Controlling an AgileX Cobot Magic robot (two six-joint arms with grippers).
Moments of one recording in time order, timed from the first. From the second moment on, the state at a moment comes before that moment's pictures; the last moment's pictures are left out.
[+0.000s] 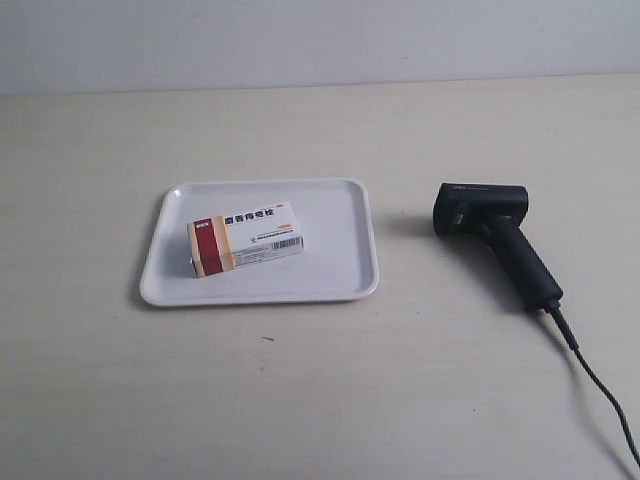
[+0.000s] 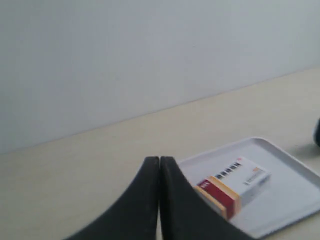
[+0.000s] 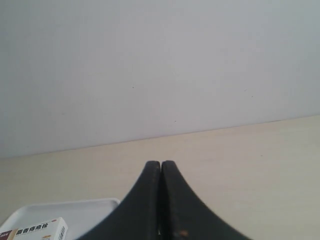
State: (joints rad) left arm -0.32 0.29 -0.12 -1.04 0.03 1.17; right arm 0.34 0.35 -0.15 0.06 -0.03 0.19
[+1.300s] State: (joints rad) left arm 0.02 0.05 0.00 0.04 0.14 0.00; right arm 0.34 0.35 -0.15 0.06 -0.04 0.20
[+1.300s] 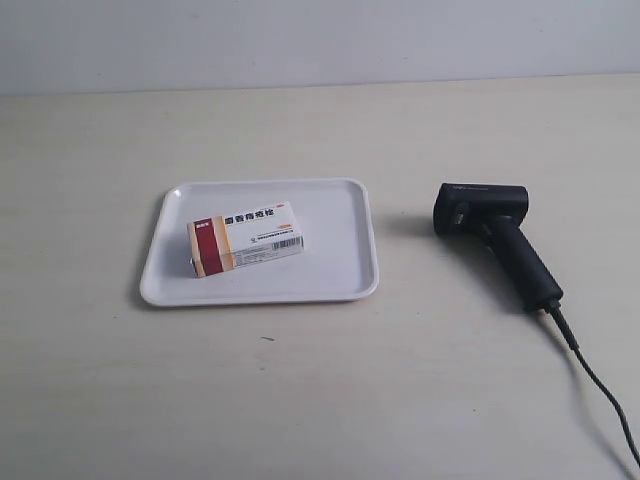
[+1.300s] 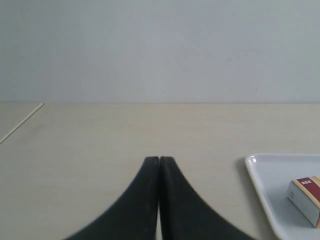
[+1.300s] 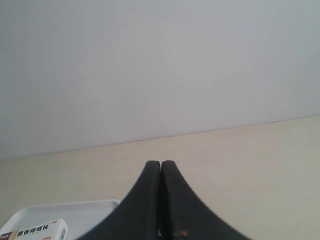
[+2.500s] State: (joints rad) left arm 0.02 0.05 0.00 0.04 0.14 0.00; right arm 0.34 0.34 0.00 0.04 0.04 0.19
